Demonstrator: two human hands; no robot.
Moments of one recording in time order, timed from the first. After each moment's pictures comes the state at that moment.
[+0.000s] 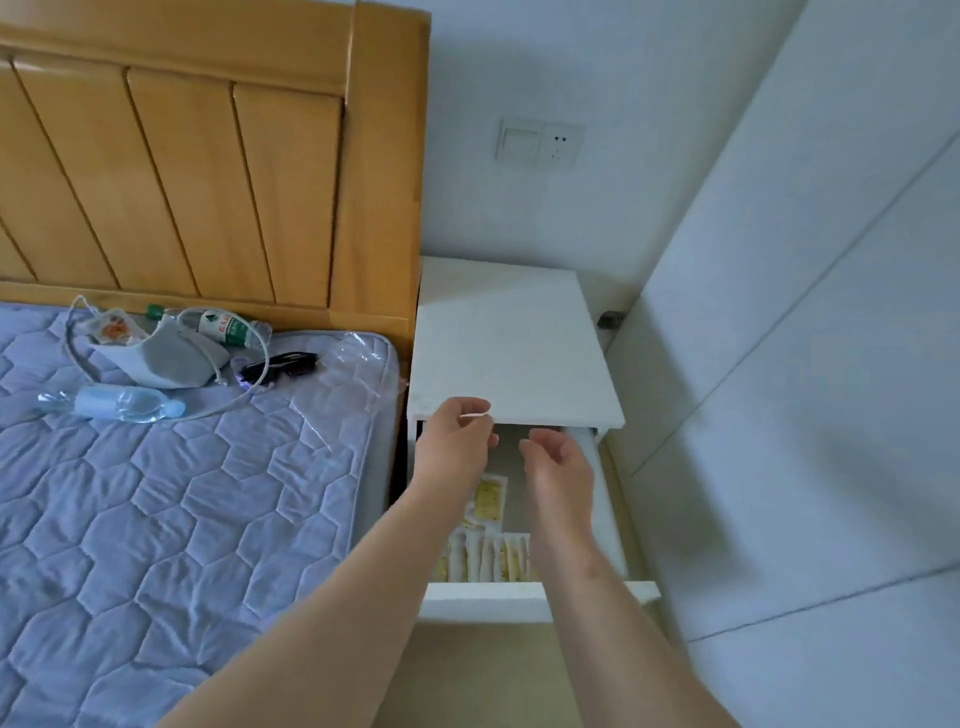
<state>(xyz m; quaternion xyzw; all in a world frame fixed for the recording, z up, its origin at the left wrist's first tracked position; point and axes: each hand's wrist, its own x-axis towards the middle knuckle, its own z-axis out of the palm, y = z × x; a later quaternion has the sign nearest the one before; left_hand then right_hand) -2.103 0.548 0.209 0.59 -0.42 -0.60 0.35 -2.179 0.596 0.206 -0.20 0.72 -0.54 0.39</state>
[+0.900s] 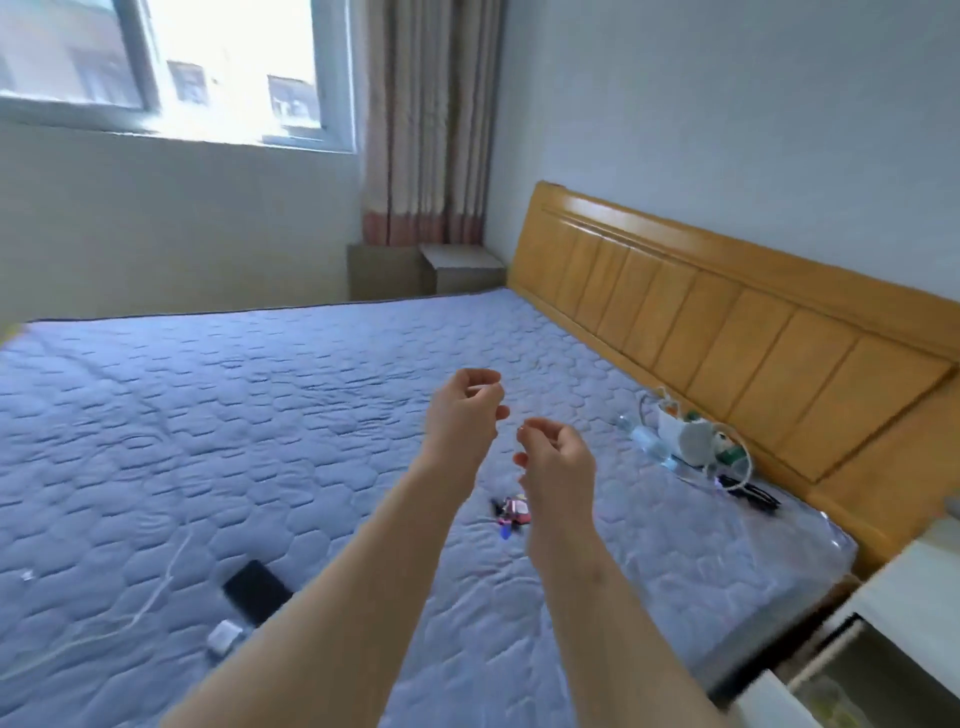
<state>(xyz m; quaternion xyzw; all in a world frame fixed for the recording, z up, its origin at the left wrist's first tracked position) -1.787 1.016 0.371 0.65 -0.18 -0.21 0.71 -1.856 0.973 0.345 -0.57 0.37 -0.37 0.63</state>
